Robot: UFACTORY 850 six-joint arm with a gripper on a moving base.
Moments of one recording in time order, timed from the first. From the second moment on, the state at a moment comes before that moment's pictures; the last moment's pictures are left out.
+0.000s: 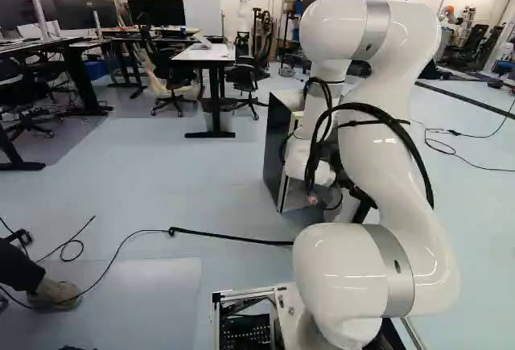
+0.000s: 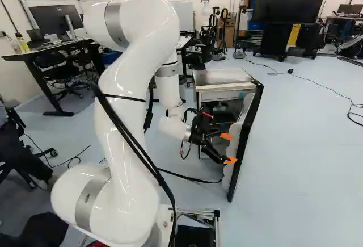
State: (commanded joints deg) arm -8.5 -37.0 -33.5 81.7 70.9 0.0
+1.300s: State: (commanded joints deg) arm -8.7 -25.5 -29.9 81.7 76.2 0.0
